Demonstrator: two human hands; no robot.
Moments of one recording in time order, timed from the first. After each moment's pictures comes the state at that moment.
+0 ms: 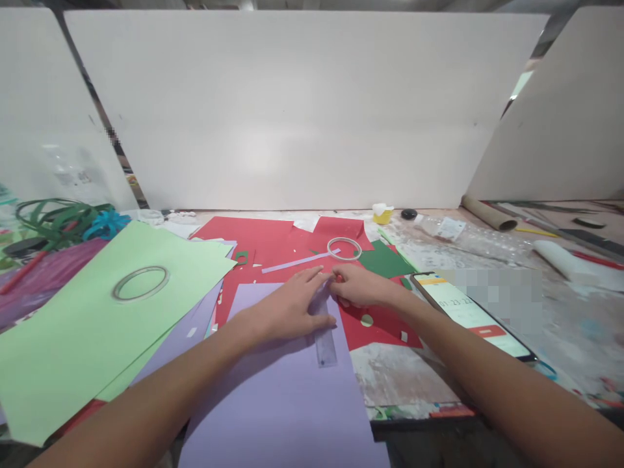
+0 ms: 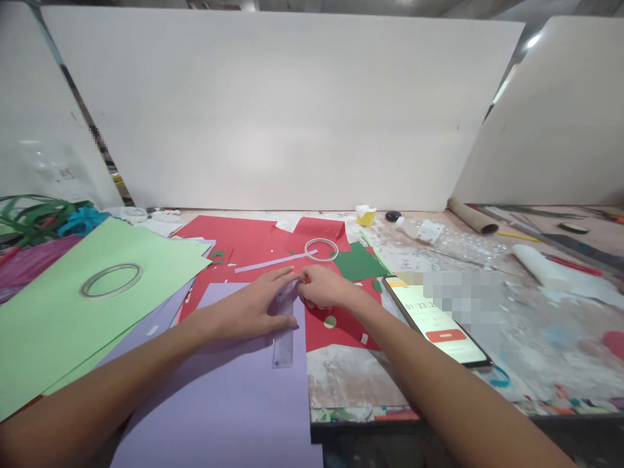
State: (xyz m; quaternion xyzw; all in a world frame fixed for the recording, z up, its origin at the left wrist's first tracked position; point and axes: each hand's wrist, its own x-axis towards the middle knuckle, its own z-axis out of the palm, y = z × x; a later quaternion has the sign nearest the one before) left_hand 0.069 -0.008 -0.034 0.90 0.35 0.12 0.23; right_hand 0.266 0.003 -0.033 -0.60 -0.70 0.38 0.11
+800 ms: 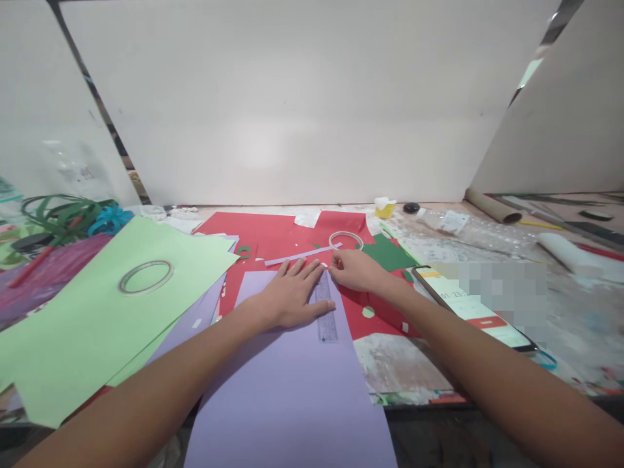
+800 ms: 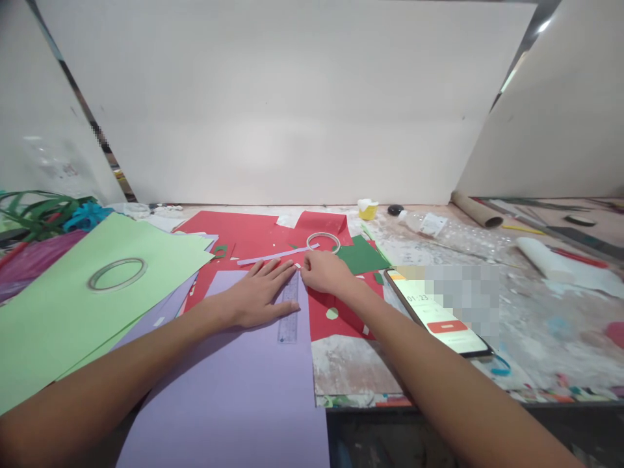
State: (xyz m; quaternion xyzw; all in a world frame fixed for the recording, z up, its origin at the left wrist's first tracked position) left_hand 0.070 0.005 -0.051 0.92 0.37 0.01 0.09; right_hand 0.265 0.022 -0.046 -0.65 -0.74 0.12 0.11
